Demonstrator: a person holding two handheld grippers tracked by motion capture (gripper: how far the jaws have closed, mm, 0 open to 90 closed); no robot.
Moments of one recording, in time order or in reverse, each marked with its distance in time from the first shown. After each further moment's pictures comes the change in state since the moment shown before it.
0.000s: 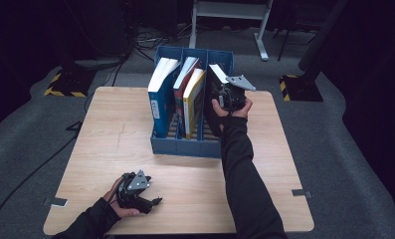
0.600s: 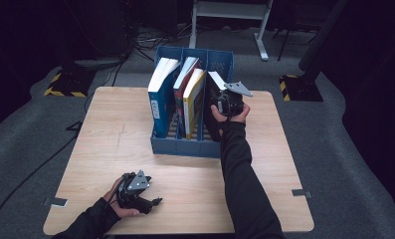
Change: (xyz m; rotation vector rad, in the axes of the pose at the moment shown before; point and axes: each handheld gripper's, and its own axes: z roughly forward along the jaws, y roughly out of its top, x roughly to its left) left arm 0.000 0.000 0.000 -0.002 -0.005 0.005; right arm -0.003 -0.023 0.009 0.033 0.009 0.002
